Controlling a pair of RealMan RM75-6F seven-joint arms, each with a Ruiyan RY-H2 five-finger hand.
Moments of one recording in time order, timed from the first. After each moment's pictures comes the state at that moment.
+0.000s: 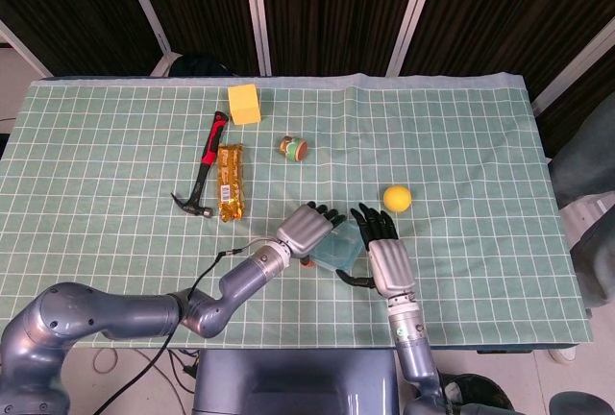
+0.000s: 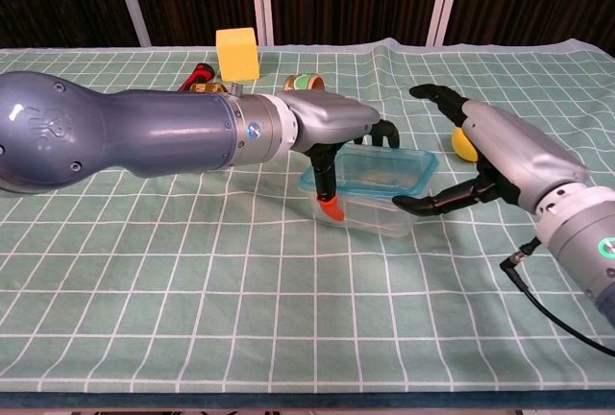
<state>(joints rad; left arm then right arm) -1.28 -1.76 -0.14 -1.32 0.79 0.67 0.52 0.41 -1.88 0.21 -1.47 -1.30 1.34 -0.32</state>
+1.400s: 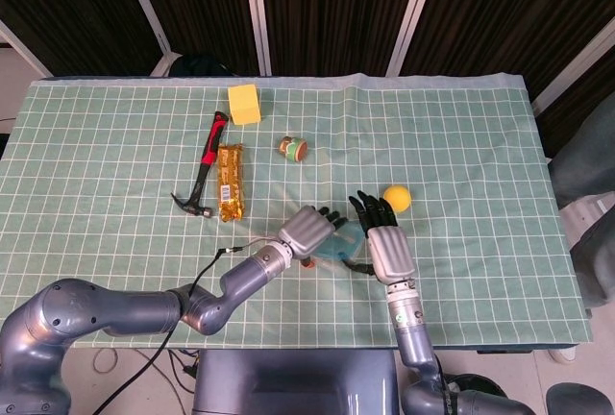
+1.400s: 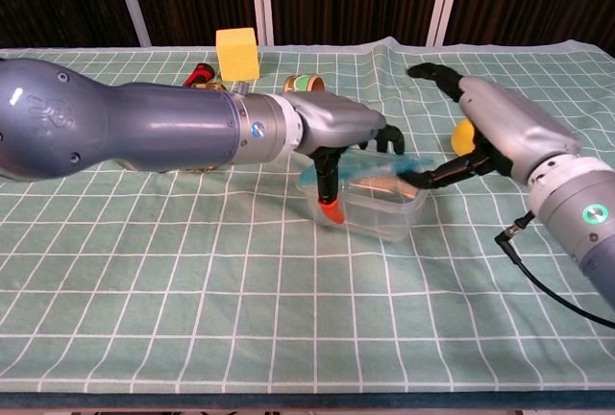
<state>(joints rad) -1.32 -1.75 -0.10 -1.33 0.78 0.65 0.50 0.46 -1.87 0.26 -1.42 -1.28 1.31 -0.32</state>
